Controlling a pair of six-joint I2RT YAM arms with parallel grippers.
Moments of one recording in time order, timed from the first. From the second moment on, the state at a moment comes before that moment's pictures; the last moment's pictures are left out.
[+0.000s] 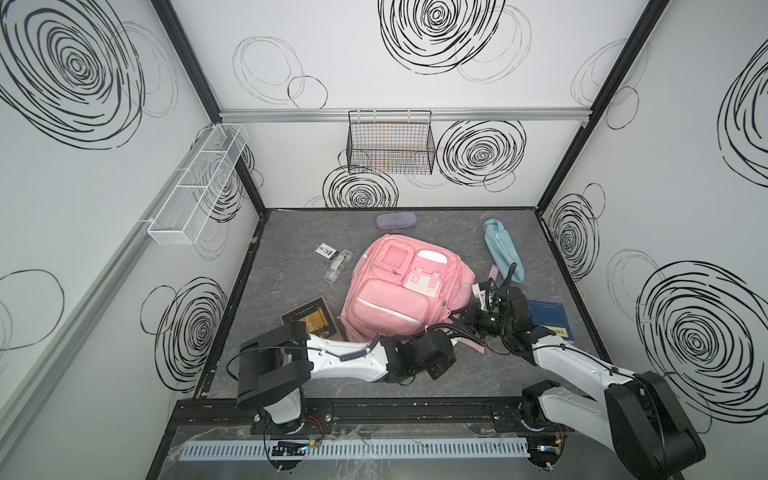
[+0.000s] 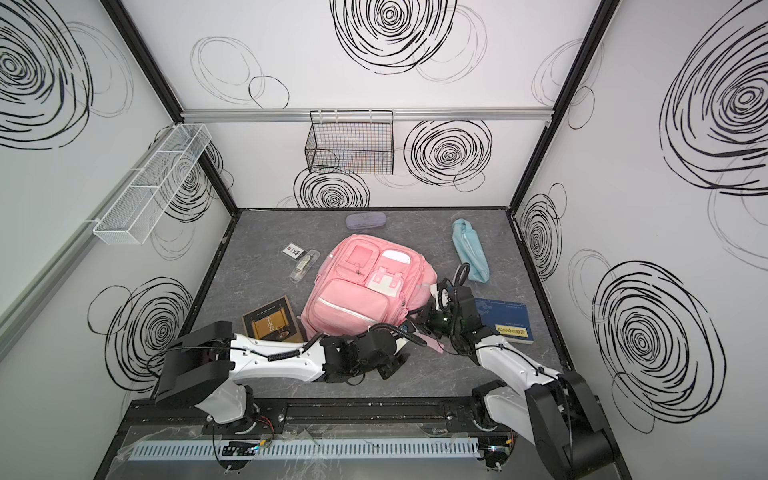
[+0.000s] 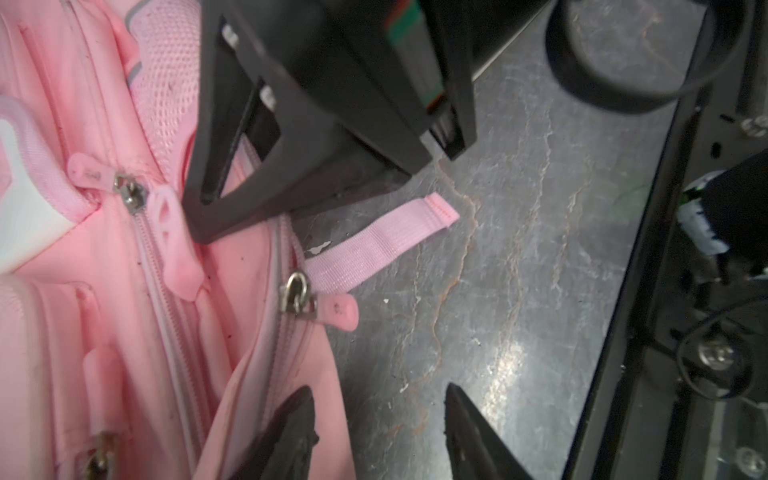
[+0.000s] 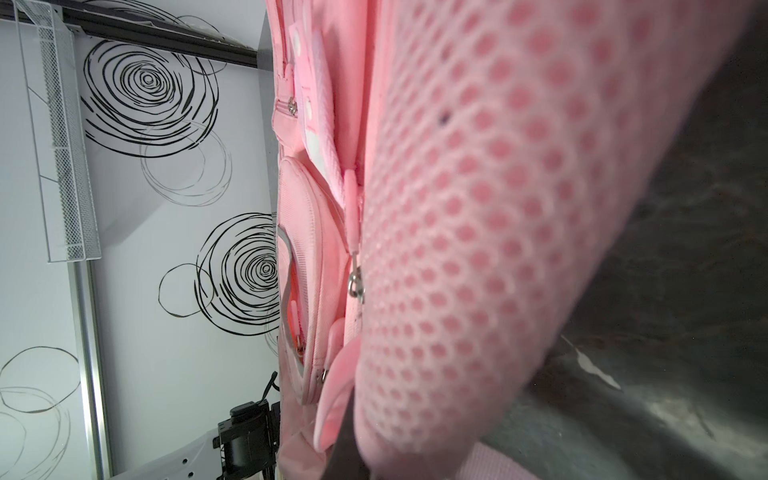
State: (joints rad) left arm -1.25 1.63 0.87 0.04 -0.20 -0.23; right arm 0.33 1.08 0.31 0.15 -0.65 1.01
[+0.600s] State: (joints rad) left arm -1.21 1.60 0.78 0.25 -0.16 -0.44; right arm 0.37 0.94 0.26 0.18 -0.61 1.21
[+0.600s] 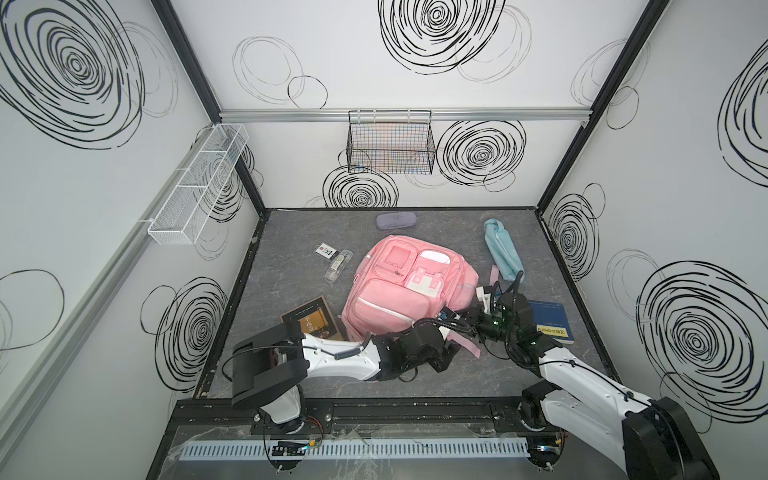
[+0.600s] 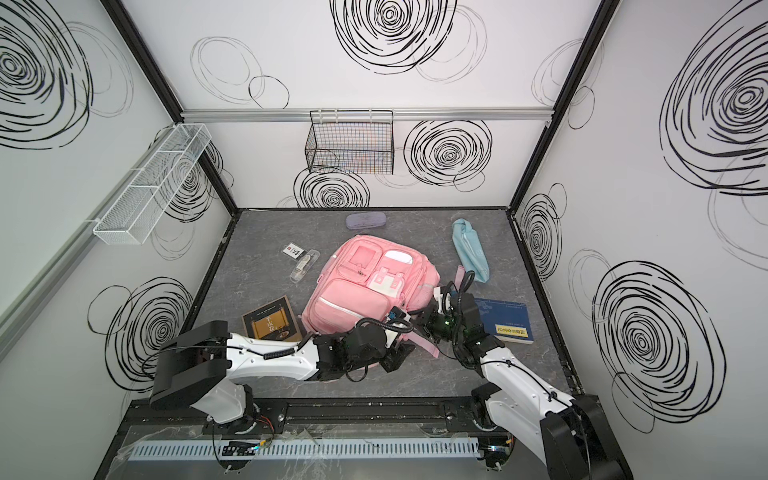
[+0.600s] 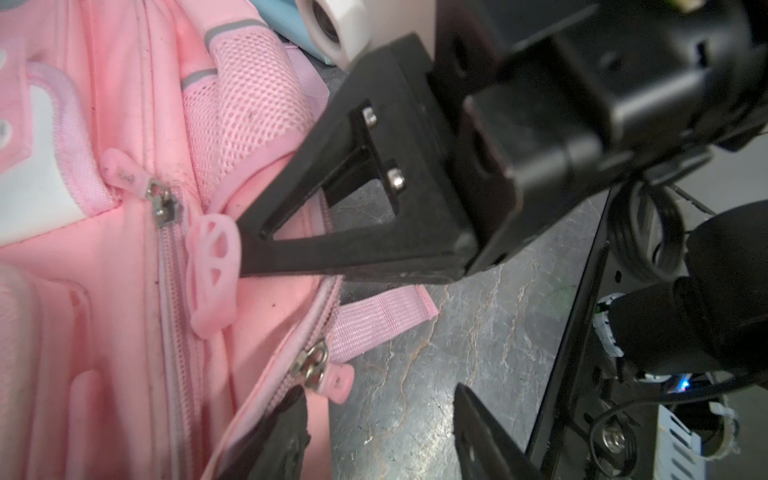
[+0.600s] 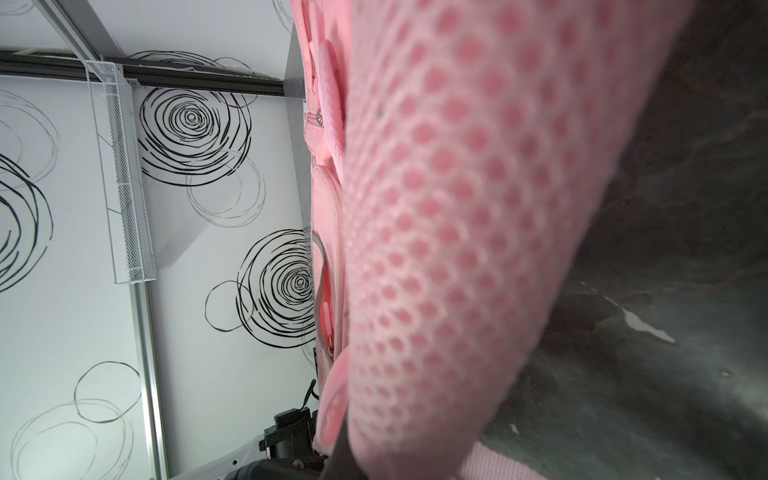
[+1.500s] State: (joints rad) left arm -1.19 1.65 0.74 0.40 -0.14 -0.68; right arm 0.41 0.89 0.23 0.20 -0.53 1.34
